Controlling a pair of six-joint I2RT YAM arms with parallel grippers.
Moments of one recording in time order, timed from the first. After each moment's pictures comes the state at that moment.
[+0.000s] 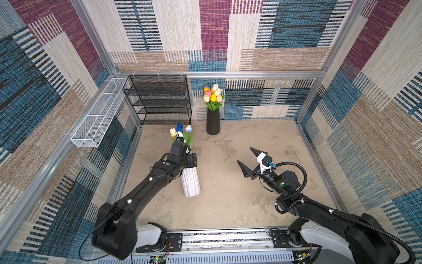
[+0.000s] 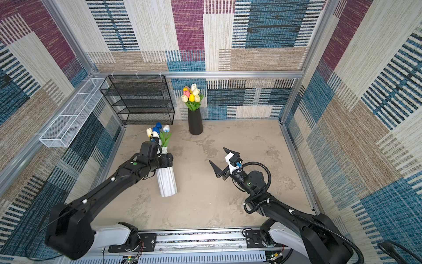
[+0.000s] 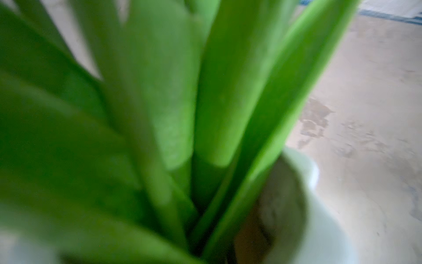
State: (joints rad) left arm -0.41 1.21 0.85 -0.32 -0.13 -0.31; right arm 0.59 1.03 0.32 0.95 -0.17 -0.10
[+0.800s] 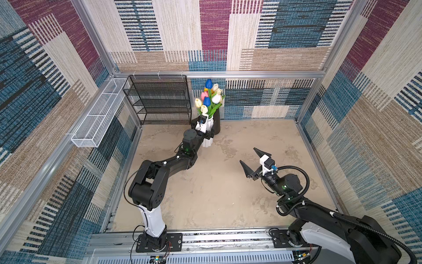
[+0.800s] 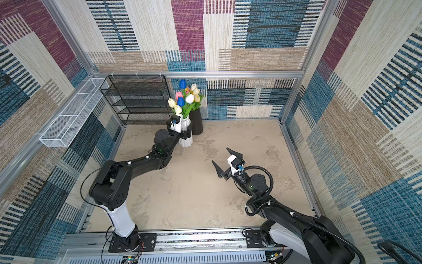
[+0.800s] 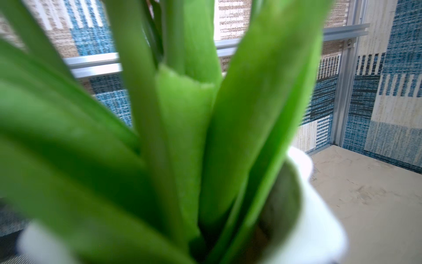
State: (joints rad) left arm -0.41 1.88 1.15 0.90 -0.01 0.16; right arm 0.59 1.01 0.28 1.00 -0.12 -0.15
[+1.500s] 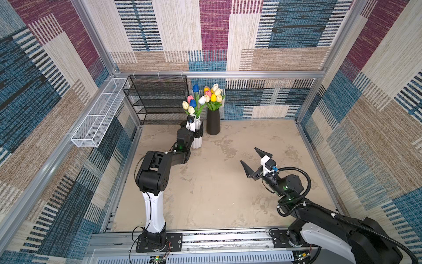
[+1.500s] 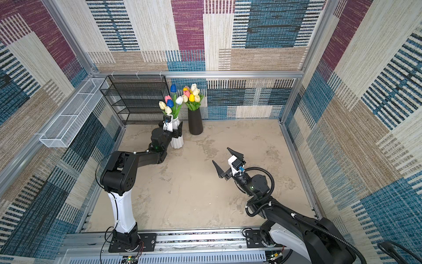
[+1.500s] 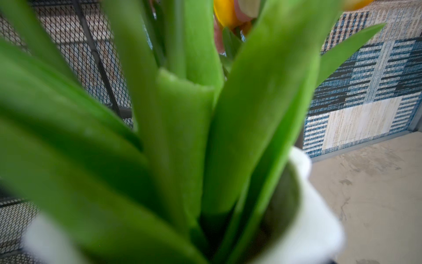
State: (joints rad) left arm -0.27 2.06 1.19 0.92 -0.03 0.10; right arm 0.59 0.99 0.28 1.00 -0.13 -0.17
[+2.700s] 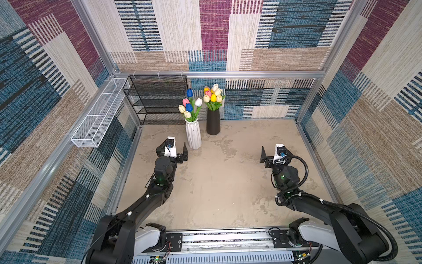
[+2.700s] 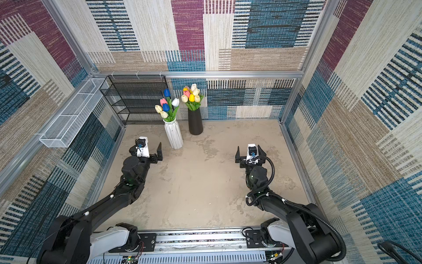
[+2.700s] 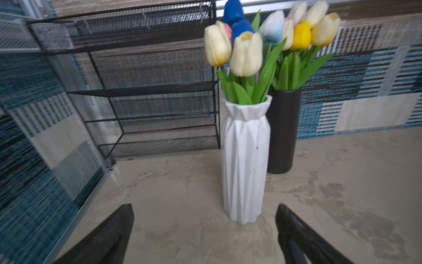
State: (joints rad) left arm -0.26 1.10 0.45 0.59 -0.31 0.09; right arm 0.33 1.22 0.27 0.99 0.40 -0.12
